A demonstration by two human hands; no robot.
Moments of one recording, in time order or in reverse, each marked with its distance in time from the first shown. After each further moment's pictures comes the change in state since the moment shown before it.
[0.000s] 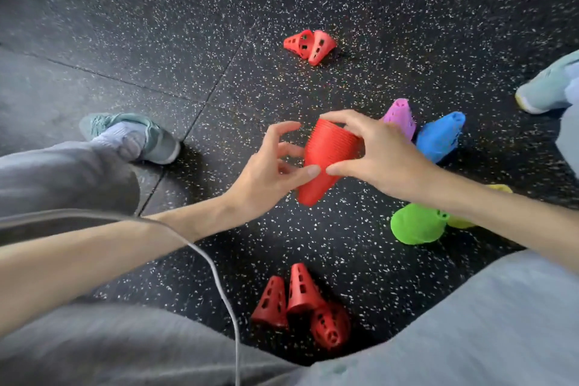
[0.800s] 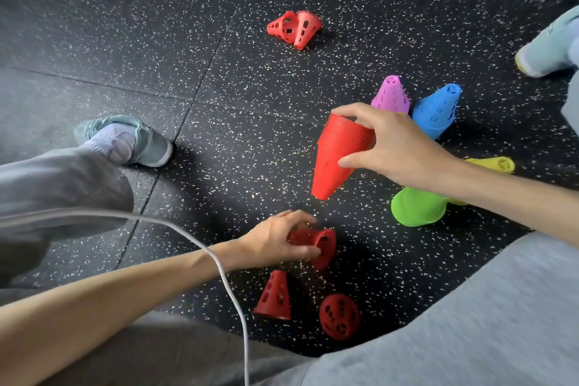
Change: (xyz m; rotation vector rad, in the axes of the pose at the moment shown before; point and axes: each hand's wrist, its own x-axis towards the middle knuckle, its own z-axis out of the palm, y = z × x) left_hand -0.034 -0.092 0.040 0.531 -0.496 -0.161; right_hand -0.013 0.026 -0.007 -0.004 0.004 0.105
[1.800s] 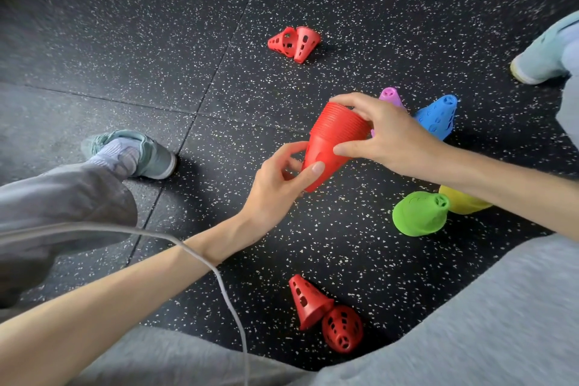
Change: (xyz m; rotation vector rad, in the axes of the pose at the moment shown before) left_hand 0.018 0.063 -0.062 -0.556 0.562 0.087; right_hand 0.022 0.002 -0.013 0.146 -0.009 -0.049
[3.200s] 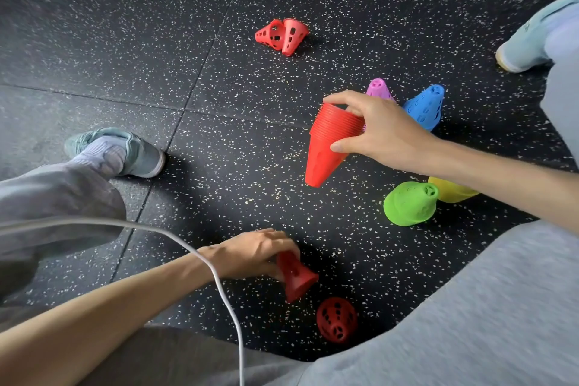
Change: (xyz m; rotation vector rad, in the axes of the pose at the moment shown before) left_hand -0.038 -0.119 -0.023 0.785 -0.903 0.237; right_hand -0.008 0.002 -0.001 -0.139 0.031 0.060
